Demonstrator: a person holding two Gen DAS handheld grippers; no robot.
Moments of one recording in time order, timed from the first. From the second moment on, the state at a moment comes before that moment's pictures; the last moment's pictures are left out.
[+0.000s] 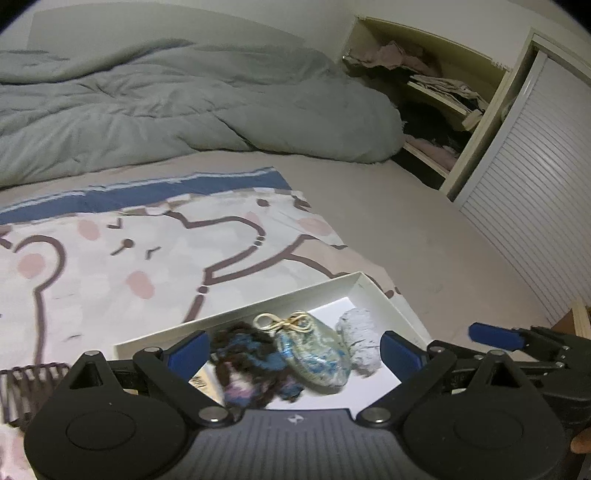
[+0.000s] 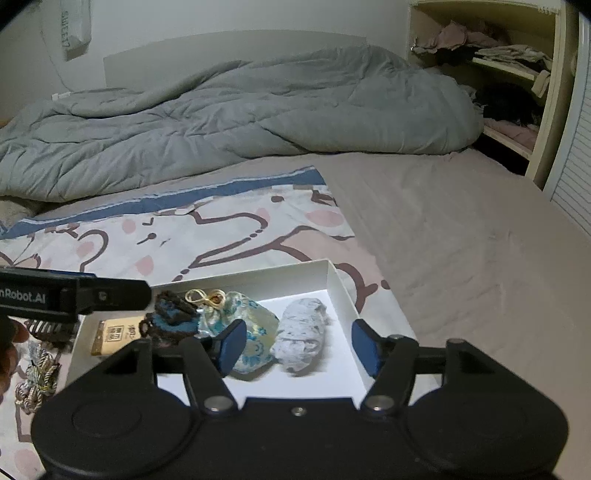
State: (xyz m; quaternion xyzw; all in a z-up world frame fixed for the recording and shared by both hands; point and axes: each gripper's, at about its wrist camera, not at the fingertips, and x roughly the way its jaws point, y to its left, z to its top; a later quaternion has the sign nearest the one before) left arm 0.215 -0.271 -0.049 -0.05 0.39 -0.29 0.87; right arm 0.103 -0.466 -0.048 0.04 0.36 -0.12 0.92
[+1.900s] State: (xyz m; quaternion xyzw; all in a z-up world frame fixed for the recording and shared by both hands) left arm 0.150 -0.037 -0.012 -0.03 0.33 -0.12 0.93; right arm 0.120 -0.333 -0.025 0.05 0.35 -0.03 0.94
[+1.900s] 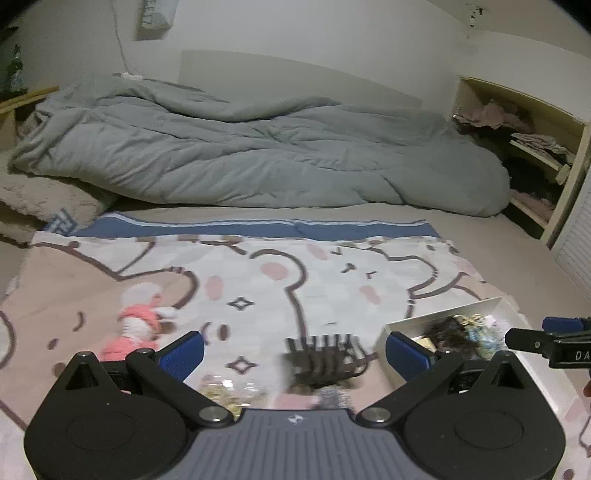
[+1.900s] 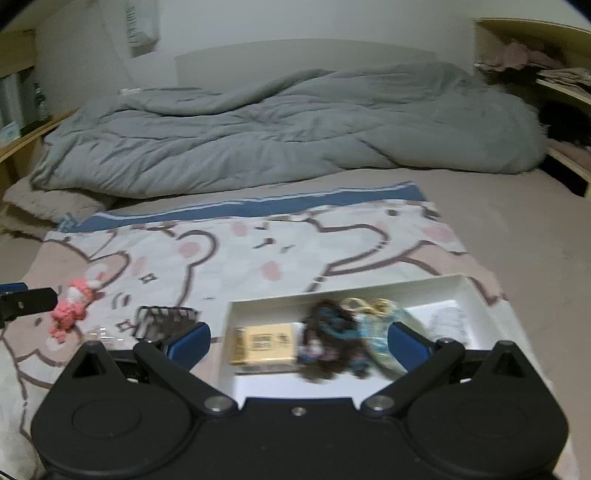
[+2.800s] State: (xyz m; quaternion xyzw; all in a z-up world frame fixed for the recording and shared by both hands) left arm 0.140 0.027 -0.018 0.02 0.34 -0.04 0.94; right arm 0.149 -0.231 -0.022 0.01 0.36 0.04 0.93
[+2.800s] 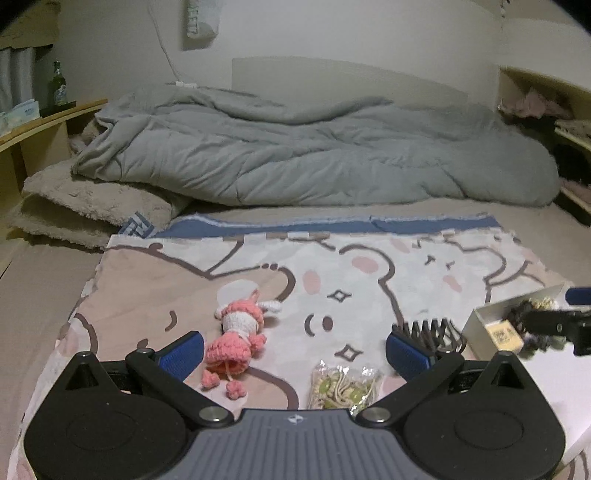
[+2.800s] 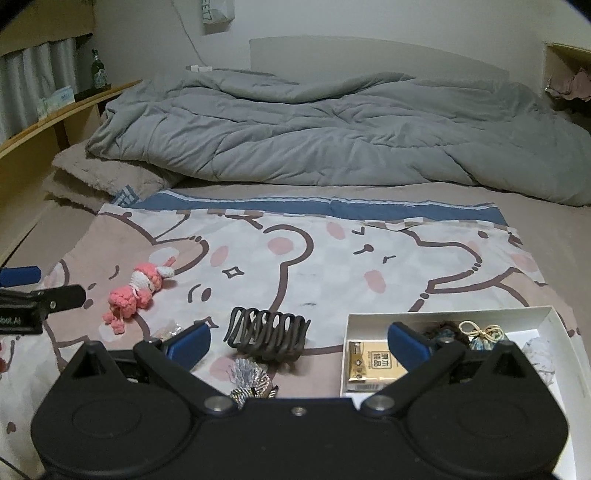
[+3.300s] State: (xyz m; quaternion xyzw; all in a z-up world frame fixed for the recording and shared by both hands) left arm 0.165 0.016 -0.062 0.00 0.44 -0.07 0.90; right arm 0.167 -0.222 -0.068 0.07 0.42 0.03 0.90
